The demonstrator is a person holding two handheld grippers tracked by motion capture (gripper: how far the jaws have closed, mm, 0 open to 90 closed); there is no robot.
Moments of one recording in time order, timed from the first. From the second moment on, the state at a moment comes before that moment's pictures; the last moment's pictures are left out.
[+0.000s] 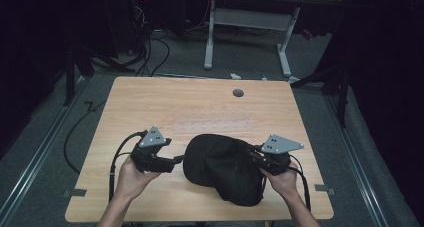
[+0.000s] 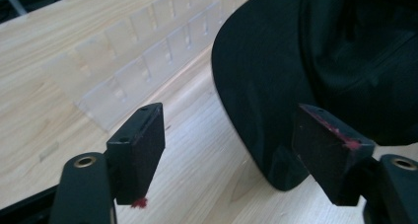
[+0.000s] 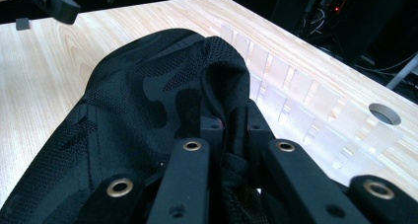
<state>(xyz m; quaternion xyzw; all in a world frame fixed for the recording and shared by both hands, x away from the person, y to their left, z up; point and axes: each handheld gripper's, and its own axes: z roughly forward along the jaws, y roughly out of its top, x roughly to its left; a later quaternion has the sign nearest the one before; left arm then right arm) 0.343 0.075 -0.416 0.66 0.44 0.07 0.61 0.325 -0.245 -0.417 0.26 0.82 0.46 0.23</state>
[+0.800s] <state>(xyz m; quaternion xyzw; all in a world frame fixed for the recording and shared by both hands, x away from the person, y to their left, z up) 0.355 0.032 -0.389 0.71 0.39 0.02 0.58 0.328 -0.223 -0.407 0.21 0.83 0.47 0.21</state>
